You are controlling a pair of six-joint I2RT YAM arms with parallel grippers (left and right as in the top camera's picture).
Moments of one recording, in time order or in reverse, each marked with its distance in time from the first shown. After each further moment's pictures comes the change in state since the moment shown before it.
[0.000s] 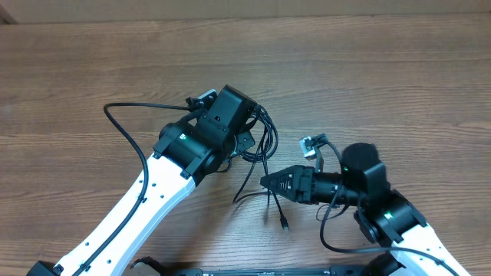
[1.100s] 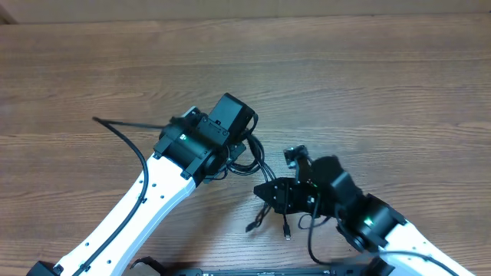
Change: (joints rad) left arm 0.000 0.000 0.000 -0.159 -0.060 -0.206; right arm 0.220 0.016 0.000 -0.052 0.349 -0.087
